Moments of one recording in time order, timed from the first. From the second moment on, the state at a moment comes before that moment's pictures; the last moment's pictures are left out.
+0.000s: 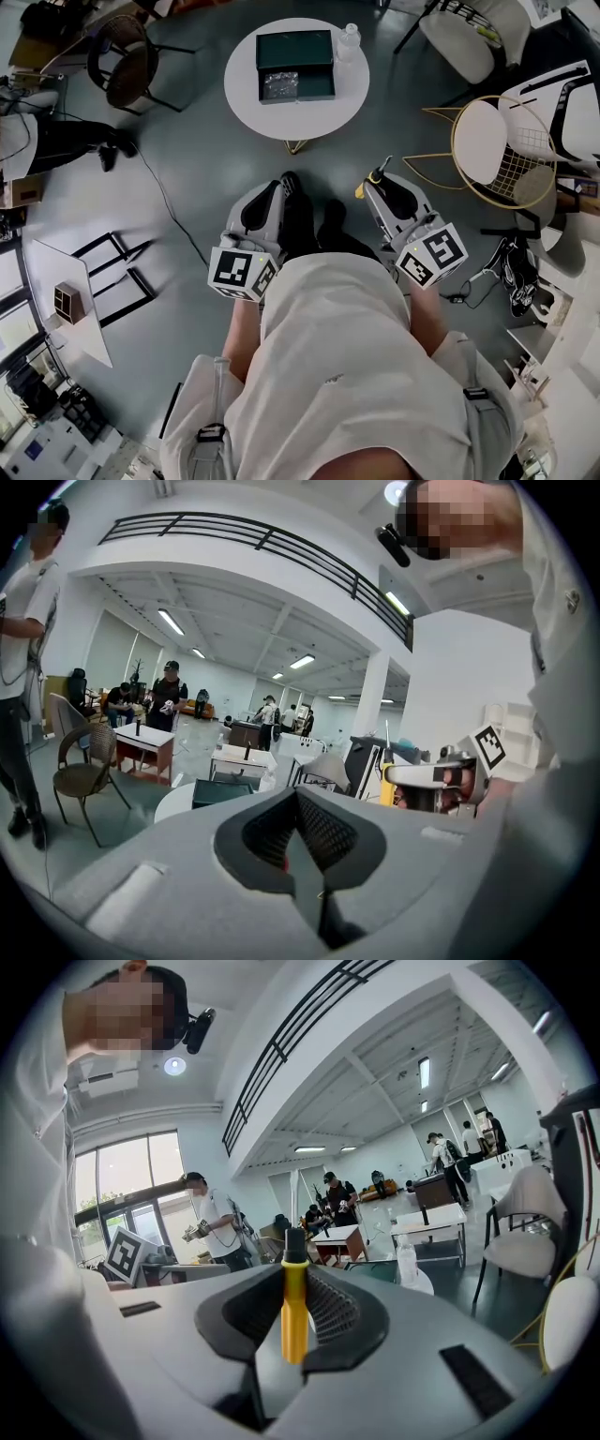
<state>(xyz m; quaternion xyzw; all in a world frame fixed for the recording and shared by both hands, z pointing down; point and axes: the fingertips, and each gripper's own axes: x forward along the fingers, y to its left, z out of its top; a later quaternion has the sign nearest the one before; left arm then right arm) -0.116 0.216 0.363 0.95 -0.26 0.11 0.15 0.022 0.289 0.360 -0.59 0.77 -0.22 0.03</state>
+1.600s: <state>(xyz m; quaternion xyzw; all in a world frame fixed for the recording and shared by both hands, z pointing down) -0.107 -0.015 0.348 0.98 -0.13 0.10 0.14 -0.014 0.065 0.324 -0.66 0.73 -0.20 0.04</state>
